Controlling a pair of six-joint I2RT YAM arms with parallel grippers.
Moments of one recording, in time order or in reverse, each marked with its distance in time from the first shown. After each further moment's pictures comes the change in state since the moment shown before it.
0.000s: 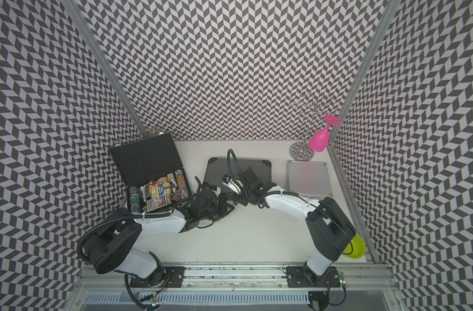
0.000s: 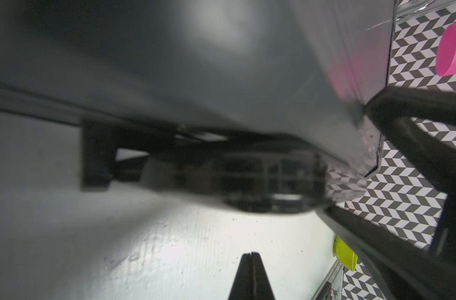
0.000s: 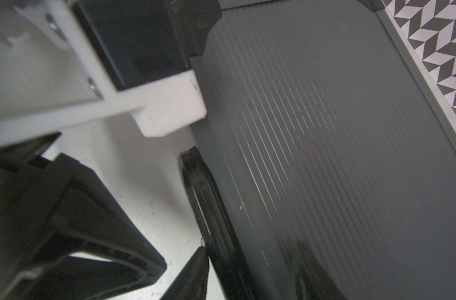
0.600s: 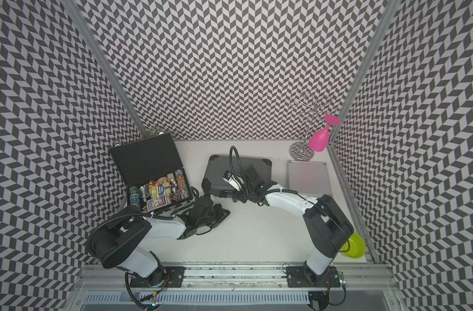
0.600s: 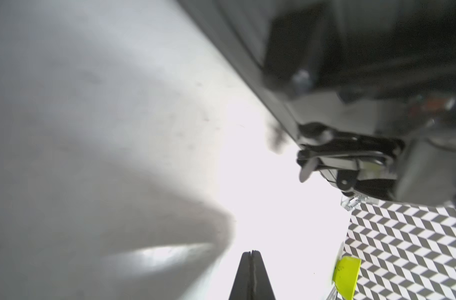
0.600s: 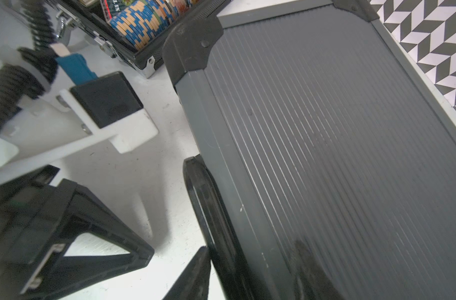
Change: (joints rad) left arm -0.003 0.037 -0.150 0.157 -0.109 -0.177; right arm -0.026 0.025 0.008 0.051 -0.040 0.048
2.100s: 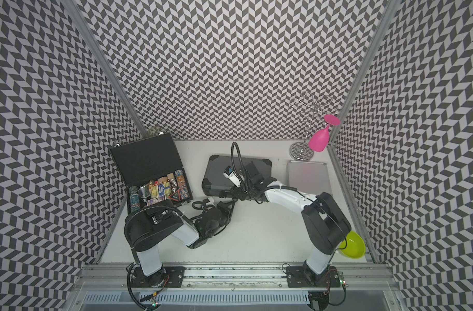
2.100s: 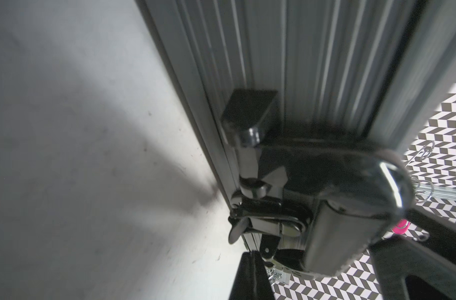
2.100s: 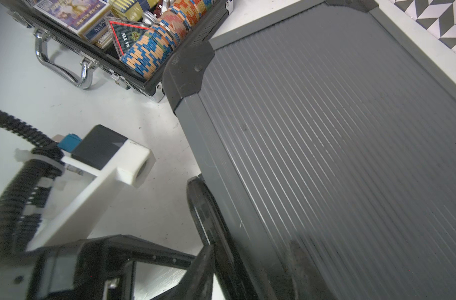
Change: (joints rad) left arm -0.193 0.293 0.001 0.607 -0.505 -0.396; right arm -0.028 0.031 0.051 -0.043 -0.082 0.103
